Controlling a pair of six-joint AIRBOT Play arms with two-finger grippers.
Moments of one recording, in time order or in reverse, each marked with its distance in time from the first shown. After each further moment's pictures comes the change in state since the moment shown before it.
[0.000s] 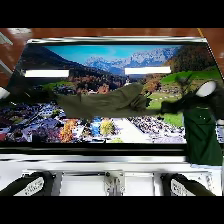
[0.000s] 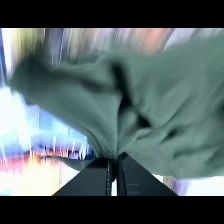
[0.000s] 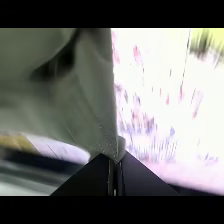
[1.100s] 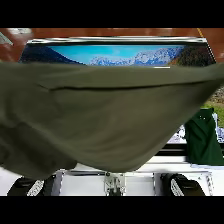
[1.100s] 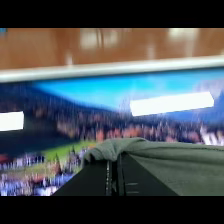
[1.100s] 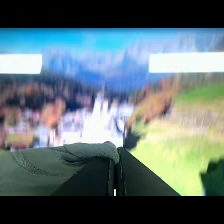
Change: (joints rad) left arm 0.000 0.387 0.645 0.394 -0.427 -0.120; right arm 0.001 0.403 0.537 -0.118 0.203 0.165
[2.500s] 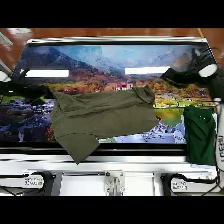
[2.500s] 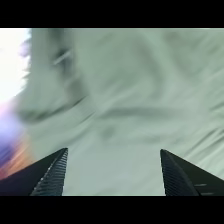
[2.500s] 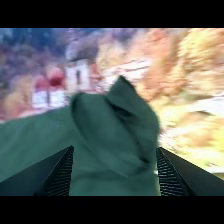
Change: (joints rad) left arm 0.169 -0.807 -0.407 -0.145 0.060 -0.027; right arm -0.080 -0.709 -0.270 0.233 -0.521 -0.097
